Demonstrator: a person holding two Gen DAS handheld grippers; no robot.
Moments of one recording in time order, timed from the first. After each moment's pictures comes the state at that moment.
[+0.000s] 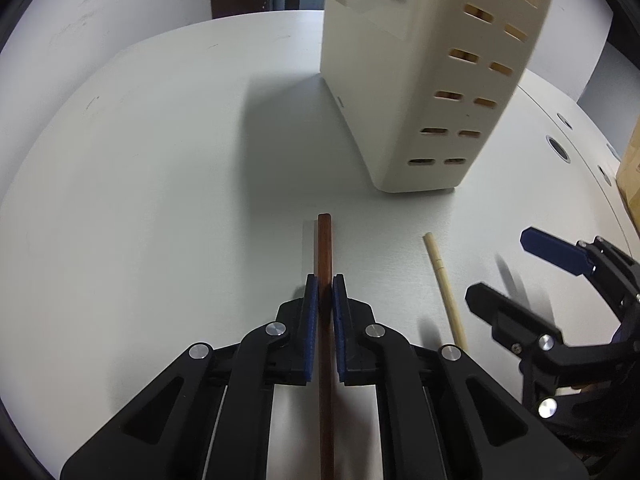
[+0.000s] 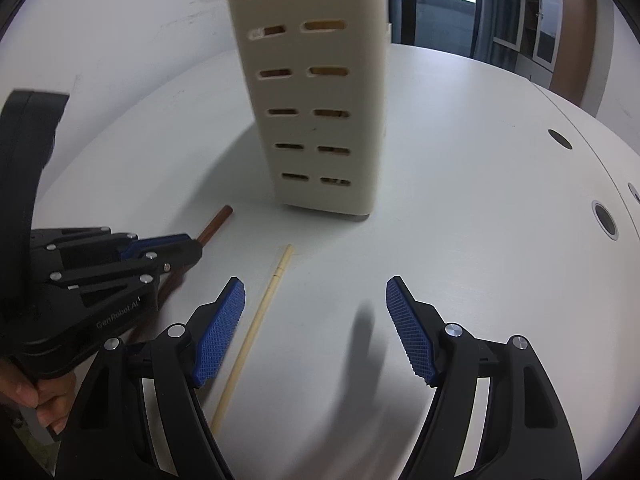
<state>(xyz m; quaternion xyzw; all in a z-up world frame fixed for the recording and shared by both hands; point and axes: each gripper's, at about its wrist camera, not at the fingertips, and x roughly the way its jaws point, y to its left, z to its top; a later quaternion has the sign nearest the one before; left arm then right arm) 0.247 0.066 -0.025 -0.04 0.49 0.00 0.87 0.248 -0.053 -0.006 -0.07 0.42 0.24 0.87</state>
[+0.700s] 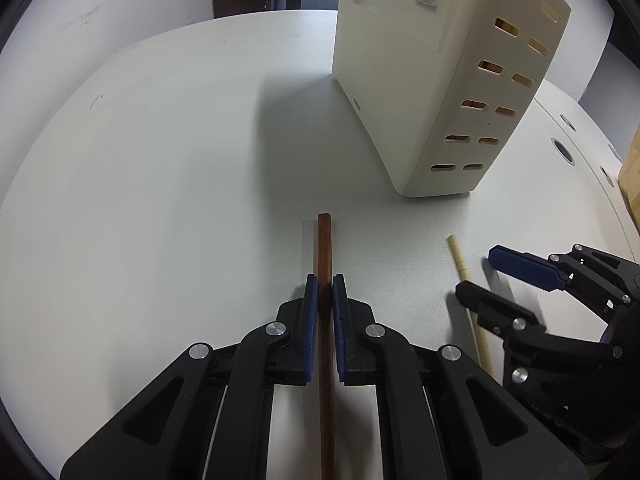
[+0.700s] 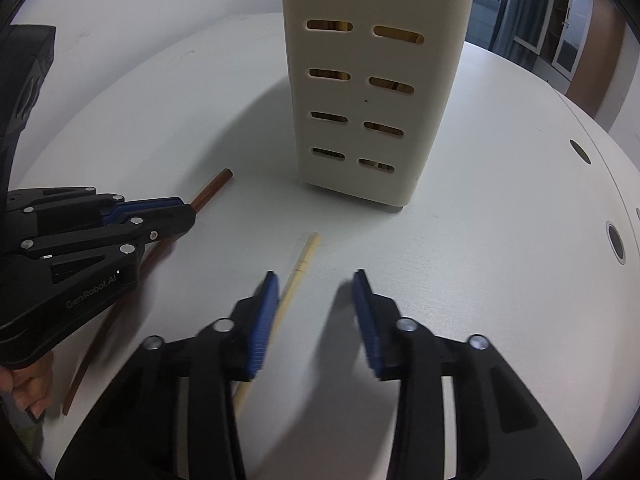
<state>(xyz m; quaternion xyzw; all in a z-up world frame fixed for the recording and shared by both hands) 0.253 0.067 -0.026 -0.04 0.49 0.00 0.87 0.238 -0.031 -0.014 -0.13 0.45 0.25 0.85</state>
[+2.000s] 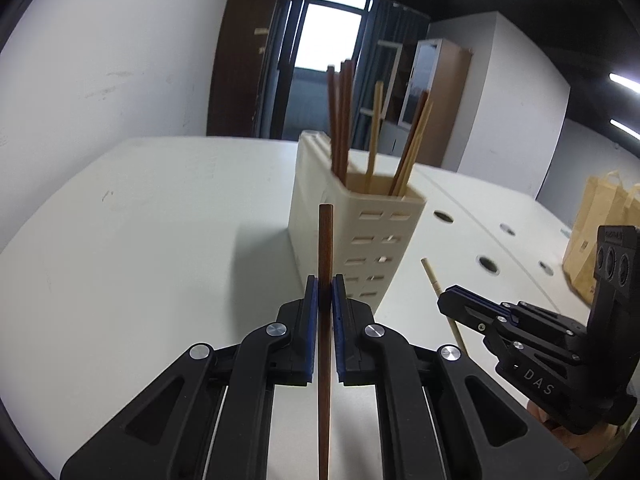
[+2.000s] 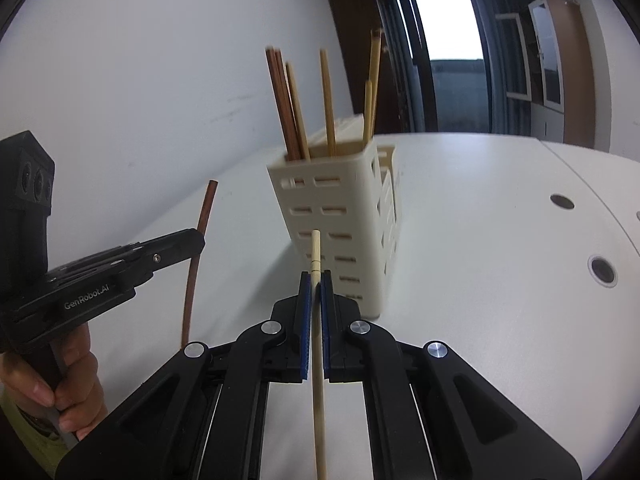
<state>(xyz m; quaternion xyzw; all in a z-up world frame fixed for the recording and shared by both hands) 0.194 0.049 0.081 -0.09 0.26 -0.03 0.96 0.201 -0.099 0.090 0.03 0.27 0.31 0.91</state>
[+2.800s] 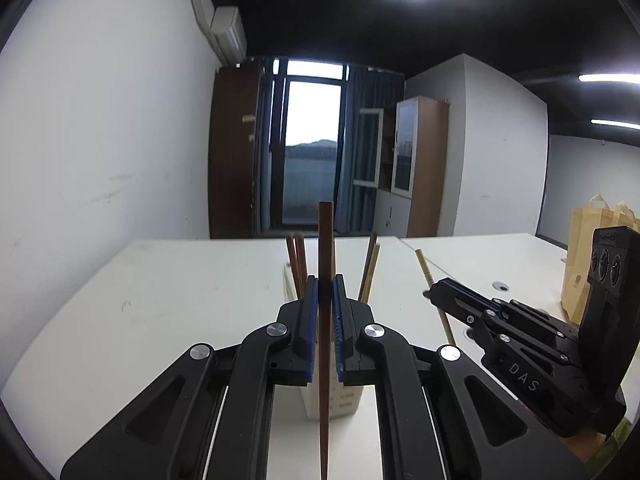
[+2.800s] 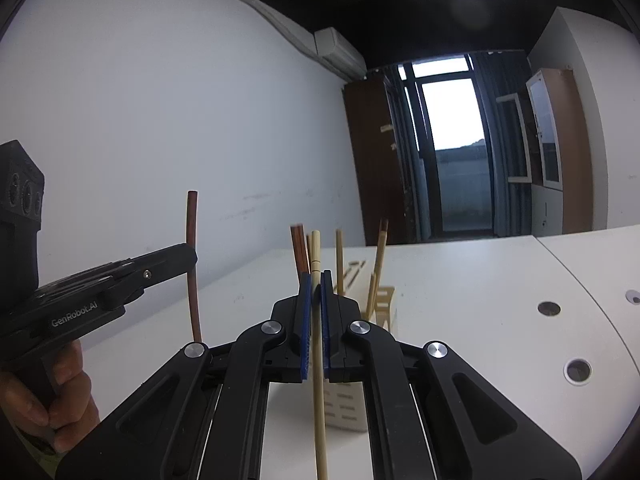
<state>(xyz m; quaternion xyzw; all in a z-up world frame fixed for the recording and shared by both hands) 0.173 0.018 0.176 -0.02 0.12 -0.01 0.99 0.210 -0.120 0.174 0.06 0.10 0.32 0.94</state>
